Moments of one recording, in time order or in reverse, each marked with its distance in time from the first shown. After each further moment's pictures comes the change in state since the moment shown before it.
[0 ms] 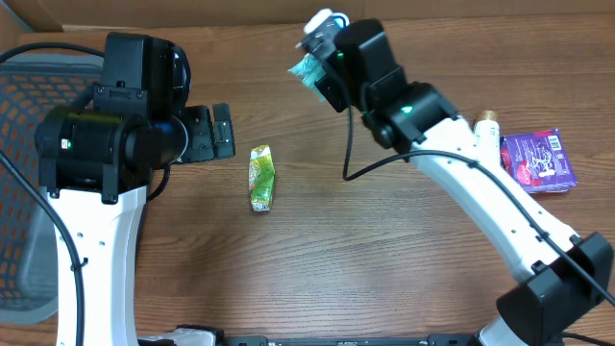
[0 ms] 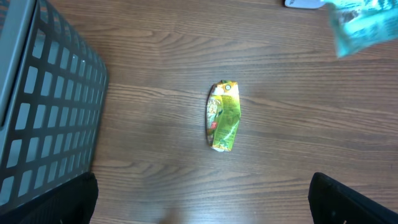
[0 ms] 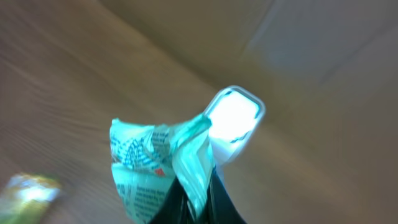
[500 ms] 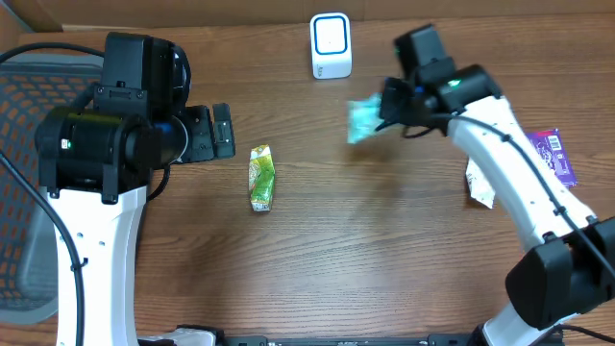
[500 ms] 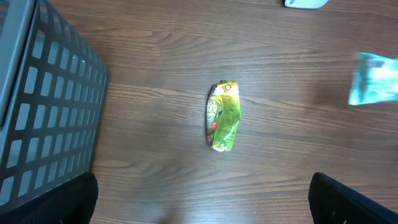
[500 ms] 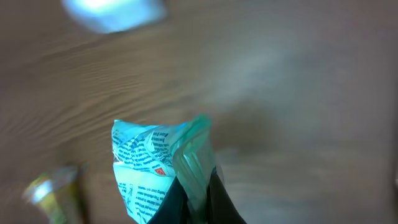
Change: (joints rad) left arm 0.000 0.000 0.000 0.000 0.000 0.000; right arm -0.261 0.027 -0.074 -0.430 -0.053 0.771
